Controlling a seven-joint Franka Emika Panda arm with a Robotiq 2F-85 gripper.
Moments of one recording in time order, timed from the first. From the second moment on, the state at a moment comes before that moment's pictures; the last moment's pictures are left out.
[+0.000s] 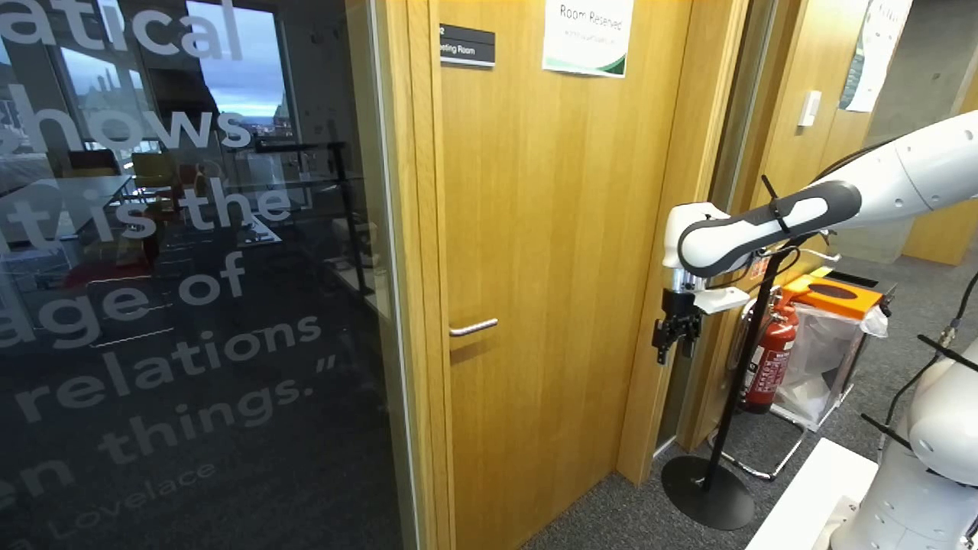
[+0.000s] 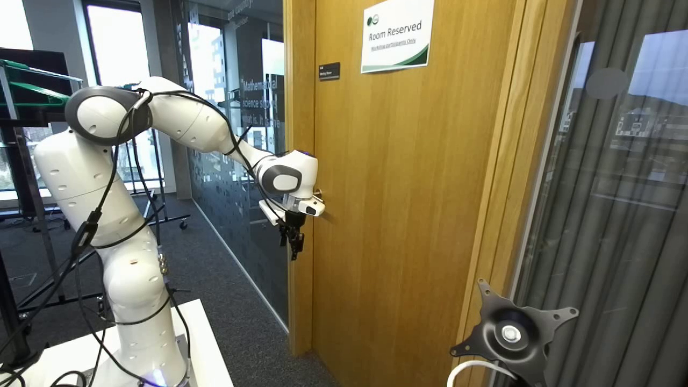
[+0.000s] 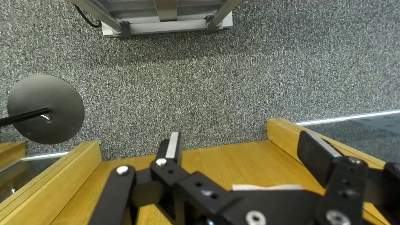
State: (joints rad) arm 0.03 -0.27 0.00 -2.48 0.13 2.07 0.04
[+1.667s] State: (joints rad) arm 0.01 -0.08 0.03 -2.21 0.14 2.42 0.71
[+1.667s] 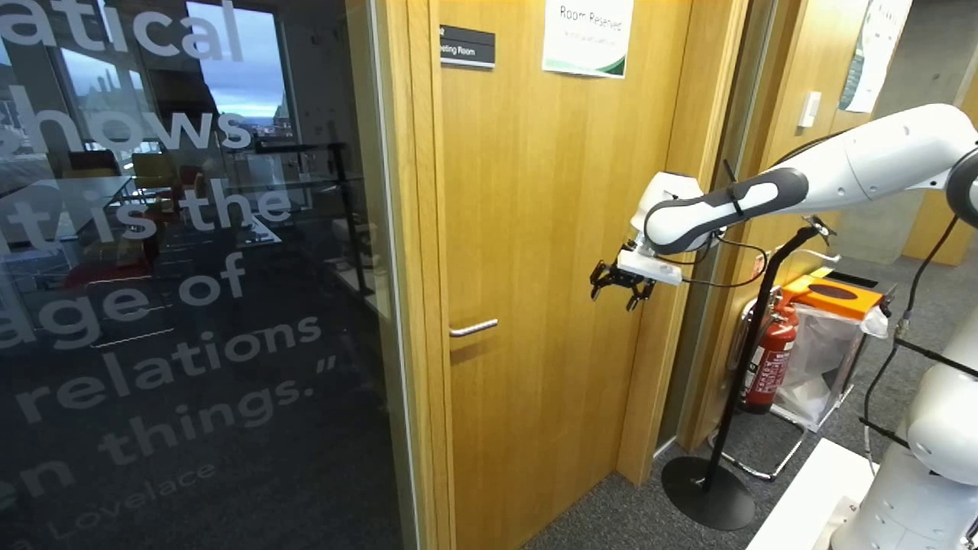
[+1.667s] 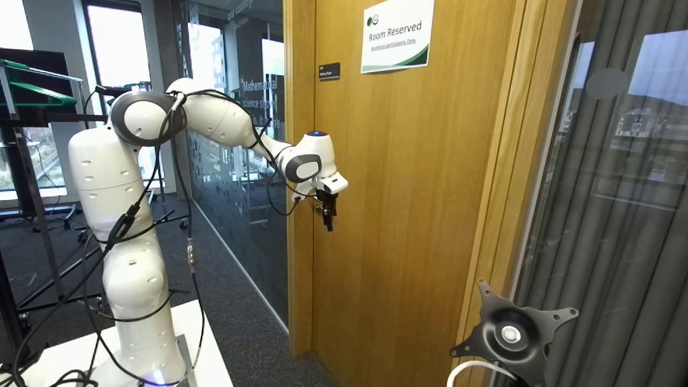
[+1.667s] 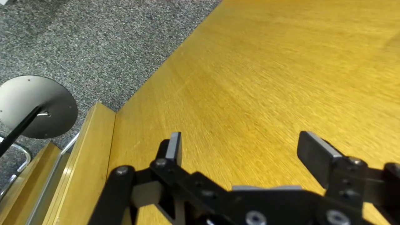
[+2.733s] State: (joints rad) arm 0.04 -0.07 0.03 -2.20 0.77 2.44 0.70
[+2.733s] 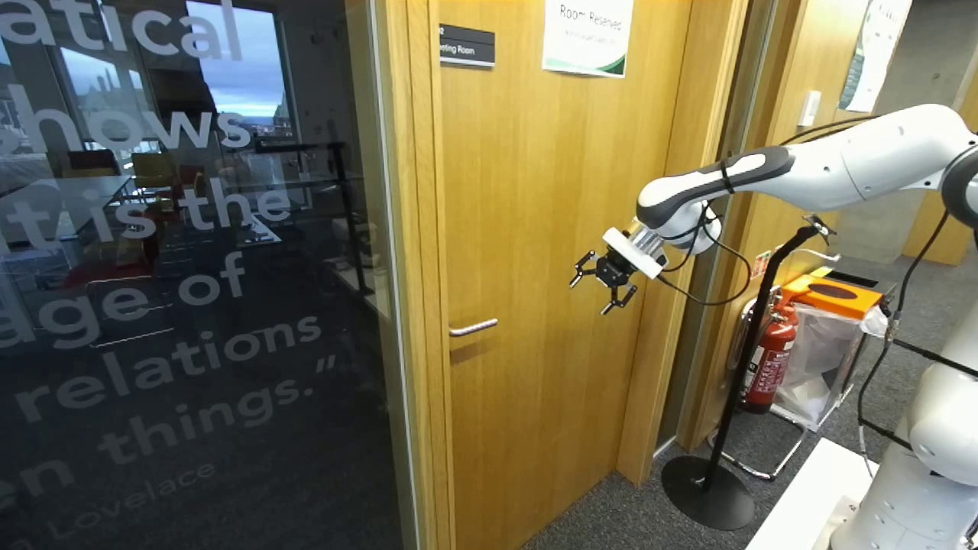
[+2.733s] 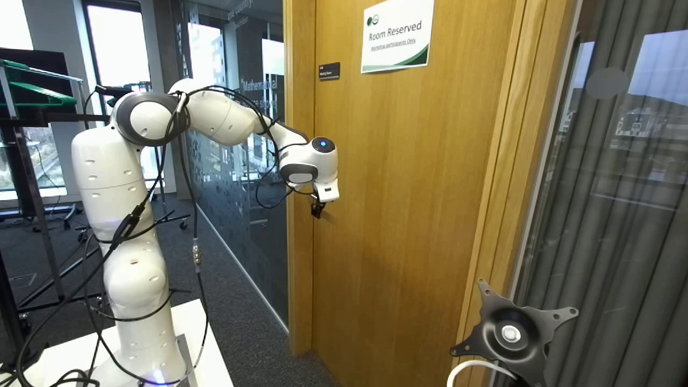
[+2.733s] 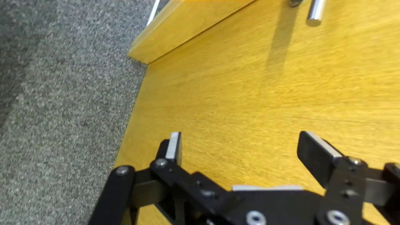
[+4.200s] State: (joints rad) arm 0.19 0.12 0.17 -2.07 0.73 2.76 0.77
